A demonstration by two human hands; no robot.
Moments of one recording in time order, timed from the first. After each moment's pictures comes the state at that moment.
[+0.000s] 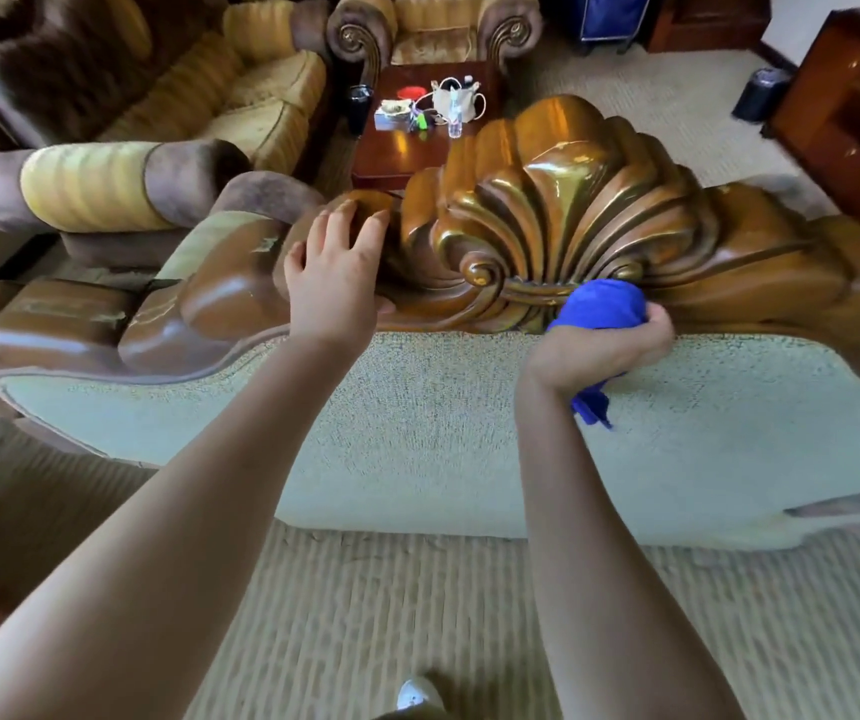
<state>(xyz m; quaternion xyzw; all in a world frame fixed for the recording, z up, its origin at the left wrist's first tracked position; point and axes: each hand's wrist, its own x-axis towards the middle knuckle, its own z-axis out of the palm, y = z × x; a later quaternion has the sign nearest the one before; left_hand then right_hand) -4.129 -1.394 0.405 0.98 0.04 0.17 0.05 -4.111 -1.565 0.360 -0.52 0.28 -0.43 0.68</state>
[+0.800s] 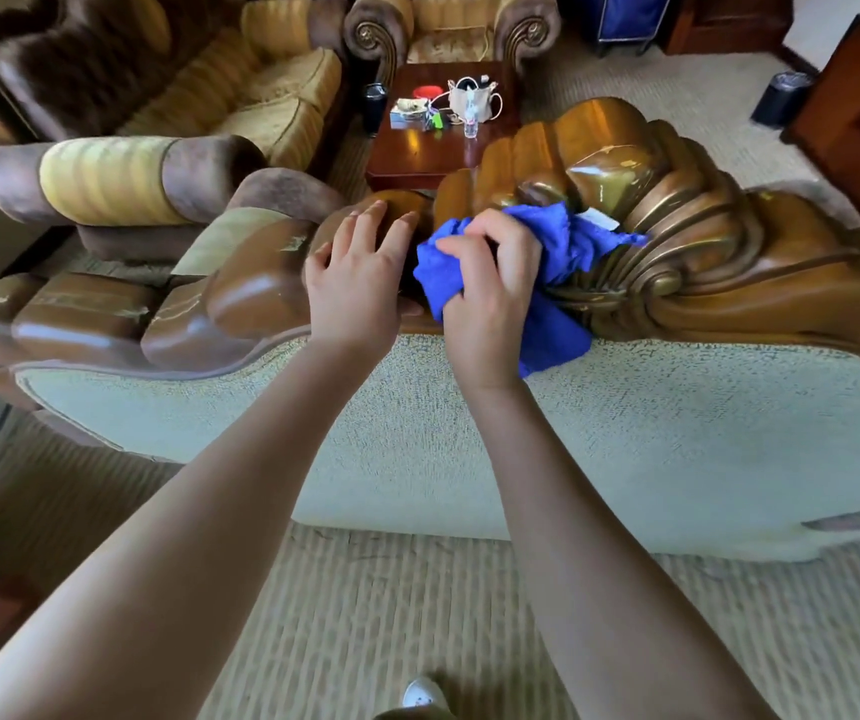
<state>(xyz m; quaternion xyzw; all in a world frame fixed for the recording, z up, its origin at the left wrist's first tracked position) -4.130 -1.387 0.400 0.98 0.04 0.21 0.03 -4.121 -1.499 0.378 -0.74 -0.16 -0.38 0.53</state>
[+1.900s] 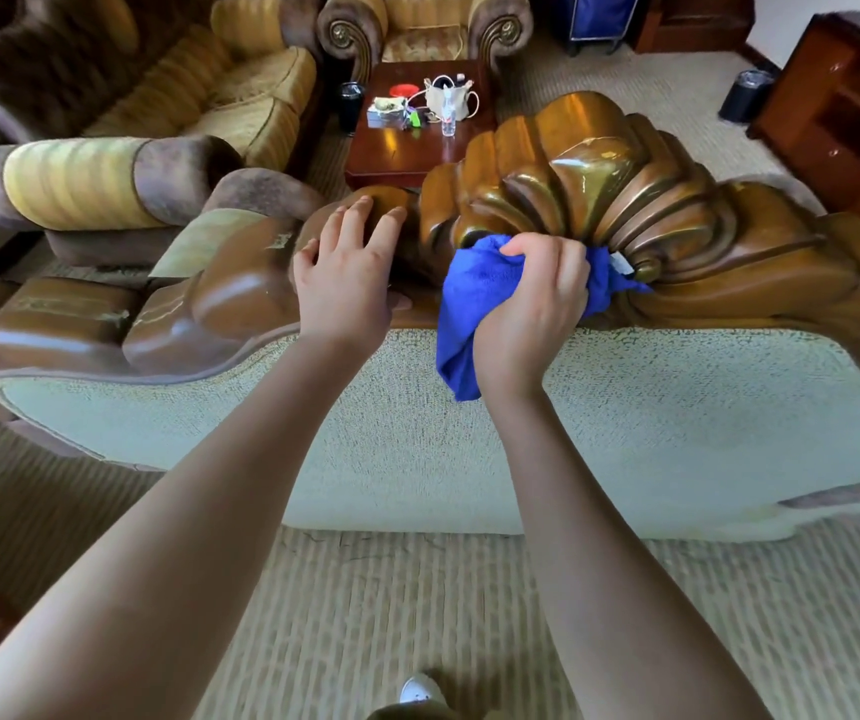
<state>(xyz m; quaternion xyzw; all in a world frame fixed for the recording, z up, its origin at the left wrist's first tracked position) -4.132 -1.387 0.404 0.98 0.03 0.17 0.04 -4.132 -1.523 0.378 -0.76 0.02 -0.49 0.42</state>
